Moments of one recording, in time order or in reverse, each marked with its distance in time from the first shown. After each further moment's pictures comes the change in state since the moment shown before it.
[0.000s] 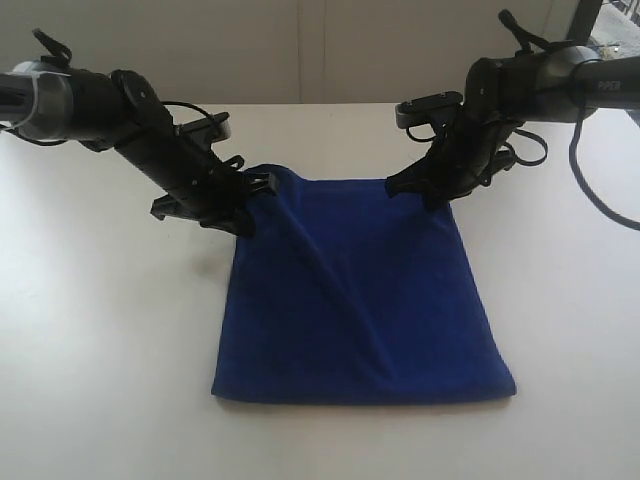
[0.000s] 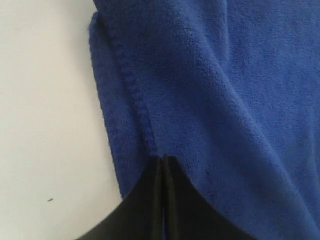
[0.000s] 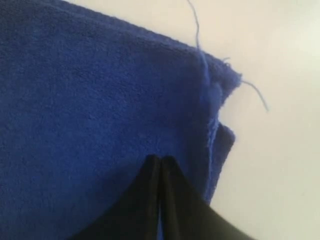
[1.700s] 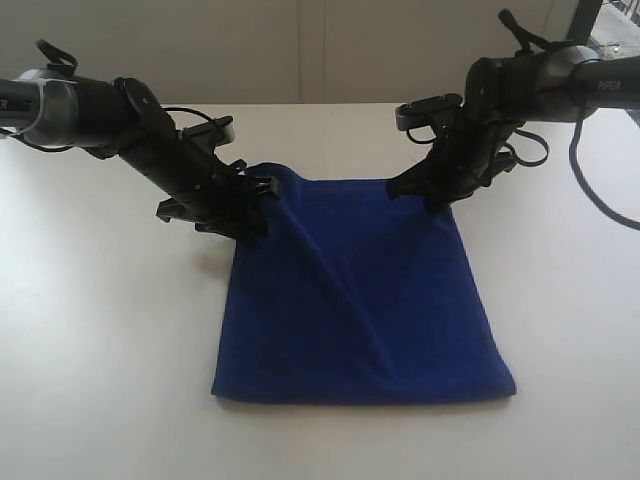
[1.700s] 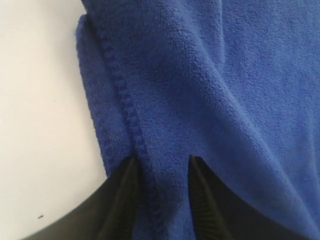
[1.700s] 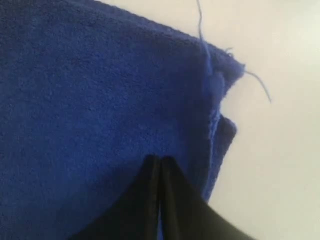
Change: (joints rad) left arm 0.000 0.015 0.002 -0.050 -0.020 0.068; right arm 0.000 0.000 0.000 -0.002 0.022 -0.004
